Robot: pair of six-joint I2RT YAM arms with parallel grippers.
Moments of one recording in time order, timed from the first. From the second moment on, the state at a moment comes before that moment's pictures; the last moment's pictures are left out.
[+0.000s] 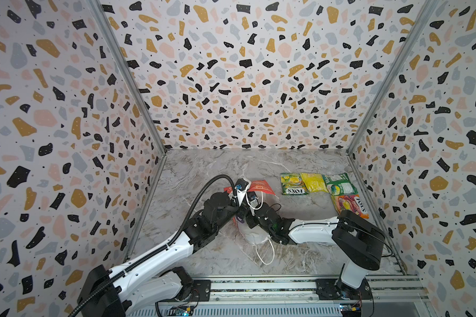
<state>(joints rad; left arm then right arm) -0.78 1.03 0.71 0.07 -0.11 0.04 1.02 1.76 0.86 0.43 0.32 0.21</state>
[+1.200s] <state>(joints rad) -0.78 1.01 0.69 0.08 -0.18 0.04 1.10 1.39 0.69 0.36 0.18 0.11</state>
